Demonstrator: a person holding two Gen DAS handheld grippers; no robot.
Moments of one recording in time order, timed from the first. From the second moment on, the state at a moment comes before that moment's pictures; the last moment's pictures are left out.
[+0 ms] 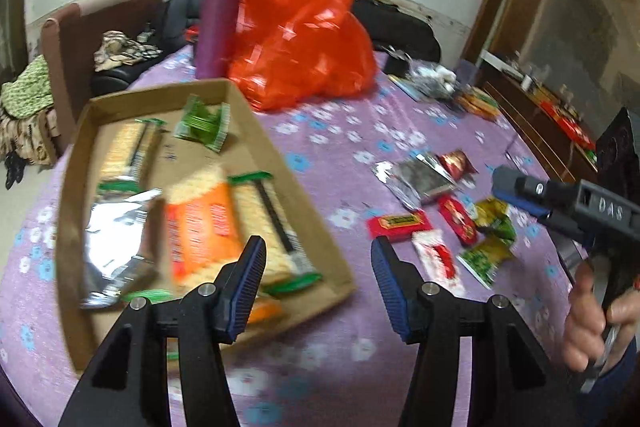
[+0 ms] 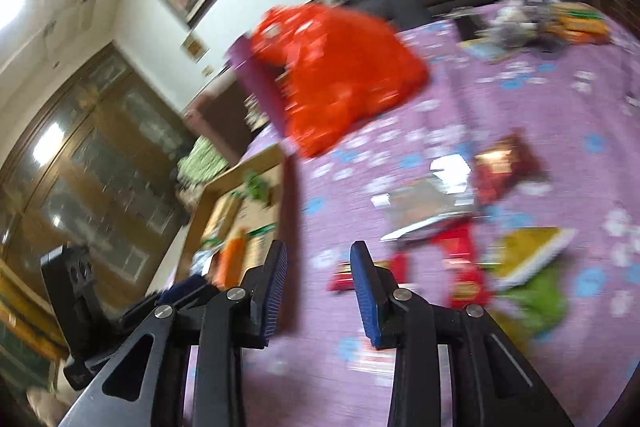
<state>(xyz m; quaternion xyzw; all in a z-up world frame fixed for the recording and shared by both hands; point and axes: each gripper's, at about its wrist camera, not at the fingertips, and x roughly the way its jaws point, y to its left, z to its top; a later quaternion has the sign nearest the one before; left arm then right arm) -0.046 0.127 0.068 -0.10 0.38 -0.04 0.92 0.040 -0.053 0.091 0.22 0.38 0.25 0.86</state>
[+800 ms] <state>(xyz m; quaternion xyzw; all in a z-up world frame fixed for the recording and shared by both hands) 0.002 0.008 0.022 0.00 0.46 -0.07 0.88 0.043 -0.118 0.043 0.14 0.43 0.16 0.88</state>
